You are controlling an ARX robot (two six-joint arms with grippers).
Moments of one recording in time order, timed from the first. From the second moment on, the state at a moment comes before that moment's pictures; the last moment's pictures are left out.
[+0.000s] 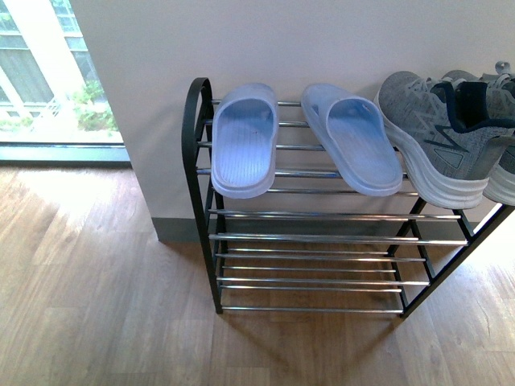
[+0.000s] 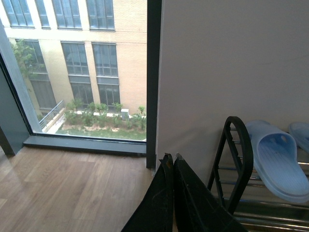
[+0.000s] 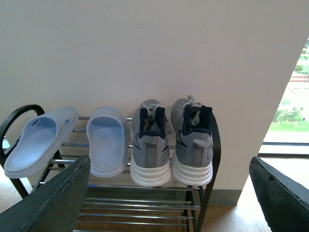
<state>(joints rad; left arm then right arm) 0.00 0.39 0.01 0.39 0.00 -0.01 0.00 0.00 0.02 0.00 0.00 -0.01</state>
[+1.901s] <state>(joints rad) 0.00 0.02 0.01 0.00 0.00 -0.01 0.00 0.00 0.02 0.00 0.00 -0.01</state>
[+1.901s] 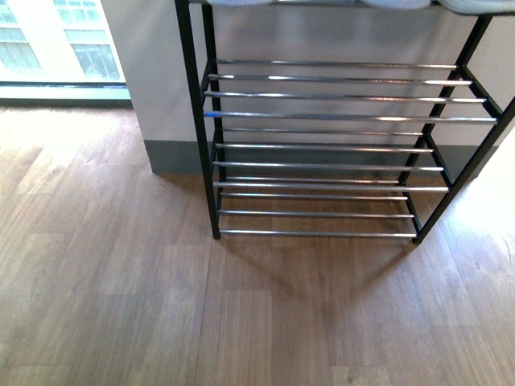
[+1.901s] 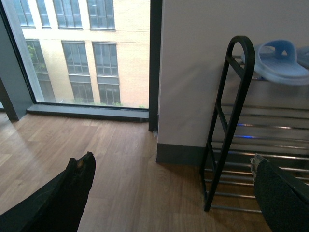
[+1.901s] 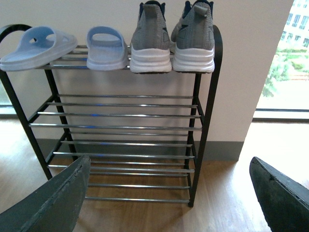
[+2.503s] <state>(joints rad) 0.00 0.02 0.01 0.00 0.00 -0.01 0.00 0.00 0.02 0.00 0.00 -0.01</state>
